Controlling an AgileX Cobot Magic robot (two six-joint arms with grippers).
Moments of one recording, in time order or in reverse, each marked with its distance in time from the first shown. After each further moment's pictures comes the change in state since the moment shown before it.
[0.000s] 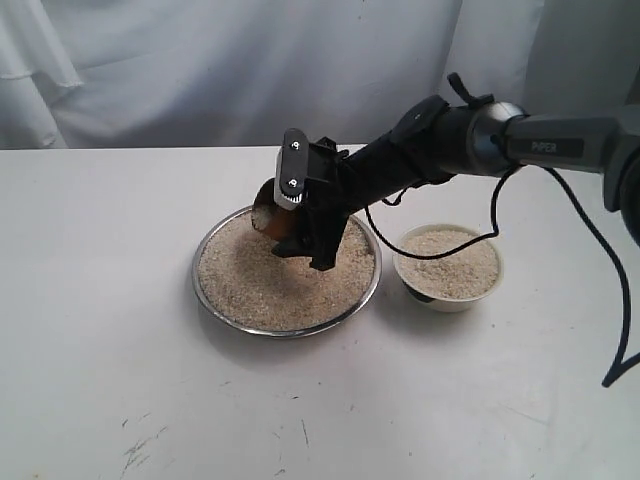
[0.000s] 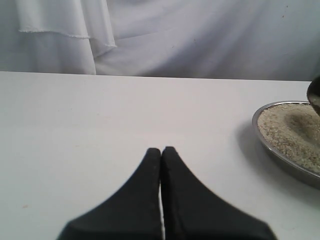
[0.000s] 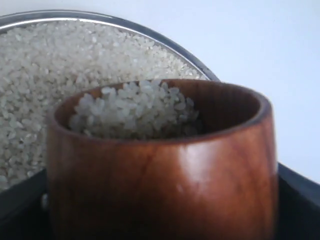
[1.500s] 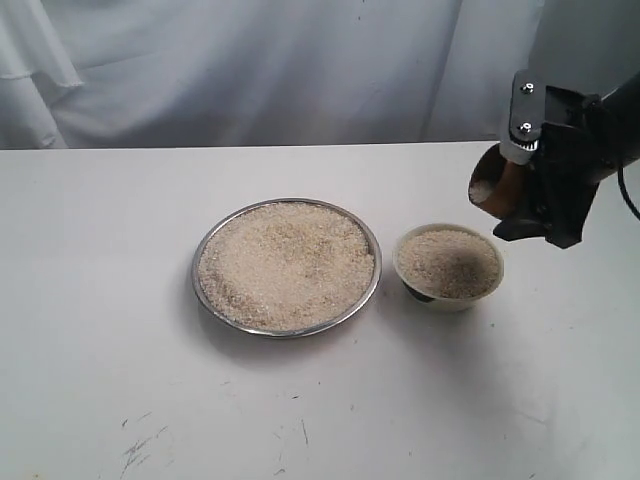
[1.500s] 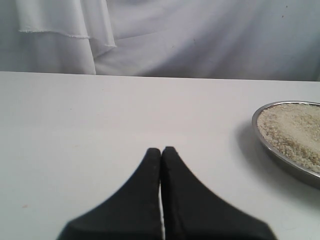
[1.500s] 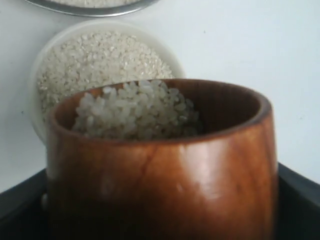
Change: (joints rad) left arm 0.000 0.000 0.000 0.000 0.000 0.000; right arm -0.405 -0.507 0.412 -0.465 0.180 0.307
